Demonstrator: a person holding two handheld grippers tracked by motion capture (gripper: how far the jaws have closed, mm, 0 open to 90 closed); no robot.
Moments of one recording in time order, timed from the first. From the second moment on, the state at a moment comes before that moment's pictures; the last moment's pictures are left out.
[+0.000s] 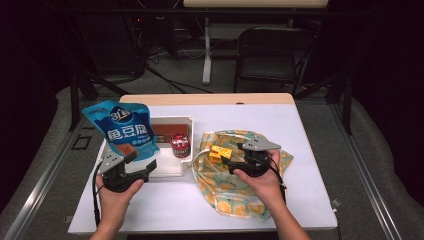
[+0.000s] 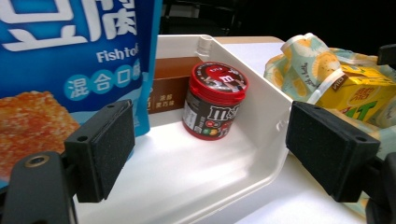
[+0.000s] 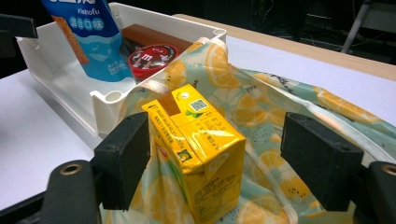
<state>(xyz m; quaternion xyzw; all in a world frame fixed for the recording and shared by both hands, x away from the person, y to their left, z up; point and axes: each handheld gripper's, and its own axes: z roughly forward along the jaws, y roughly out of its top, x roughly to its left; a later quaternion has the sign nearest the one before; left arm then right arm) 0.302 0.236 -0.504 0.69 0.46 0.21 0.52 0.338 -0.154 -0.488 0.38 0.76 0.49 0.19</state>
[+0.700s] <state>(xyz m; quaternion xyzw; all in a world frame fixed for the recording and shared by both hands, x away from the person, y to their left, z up) 0.299 0.206 -0.513 0.72 0.42 0.18 0.52 0.366 -0.128 -0.515 0.35 0.81 0.45 0.14</state>
